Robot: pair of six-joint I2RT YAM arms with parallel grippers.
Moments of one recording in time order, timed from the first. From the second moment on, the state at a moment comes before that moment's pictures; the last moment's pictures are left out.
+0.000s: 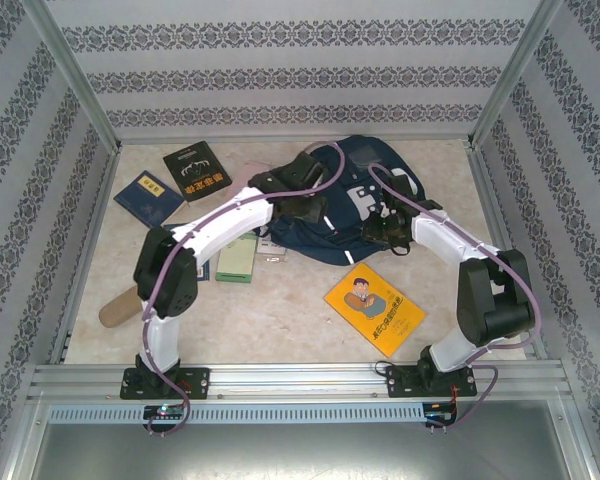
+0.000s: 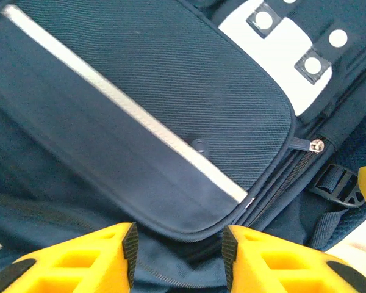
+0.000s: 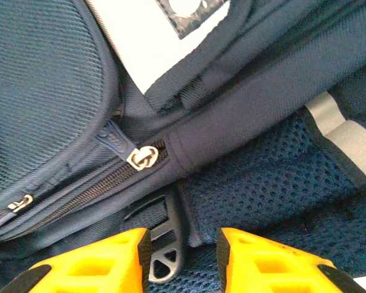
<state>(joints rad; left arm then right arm) -0.68 2.01 1.79 -0.74 -0.07 -0.34 0.22 1.59 1.03 -0.58 -0.11 0.49</state>
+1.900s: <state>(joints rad) -0.85 2.21 1.95 -0.84 -0.07 -0.23 0.03 1.26 0.76 -0.51 -0.27 0.63</state>
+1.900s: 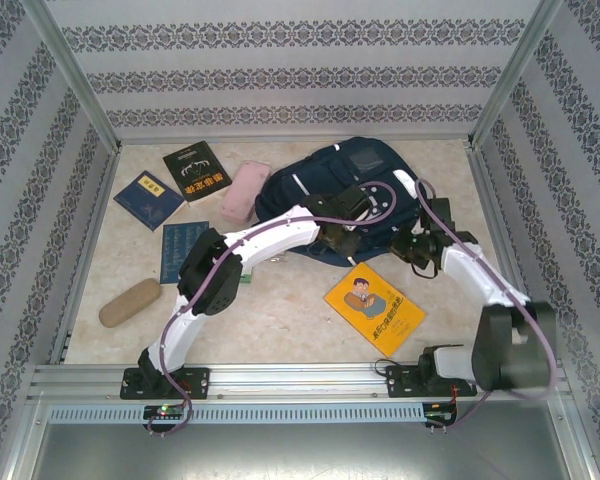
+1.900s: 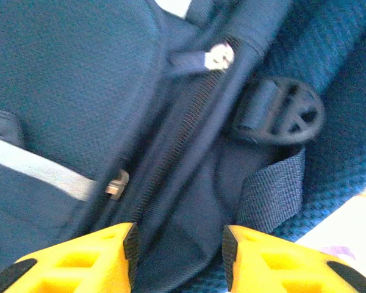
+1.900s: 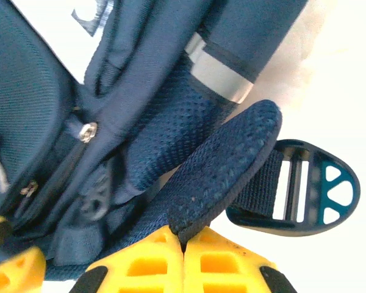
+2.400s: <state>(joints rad) -0.82 2.17 1.95 -0.82 -0.04 -0.26 0.06 1.03 0.48 -0.54 -0.27 0.73</state>
